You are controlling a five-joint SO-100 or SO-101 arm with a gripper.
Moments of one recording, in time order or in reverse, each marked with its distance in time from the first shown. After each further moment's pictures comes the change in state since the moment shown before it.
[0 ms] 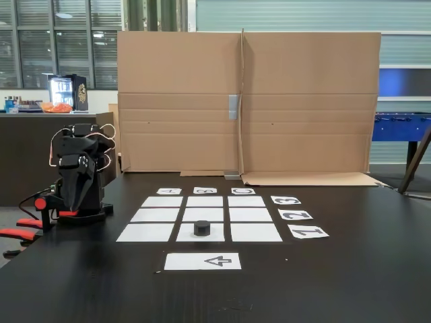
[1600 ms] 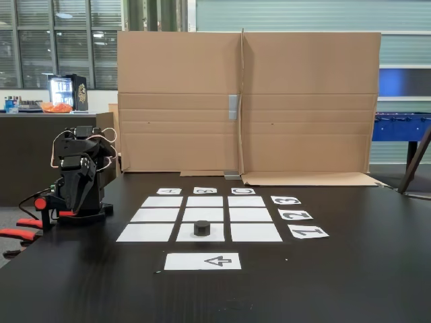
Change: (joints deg) arm 0.2 10.1 2.5 4.7 -1.4
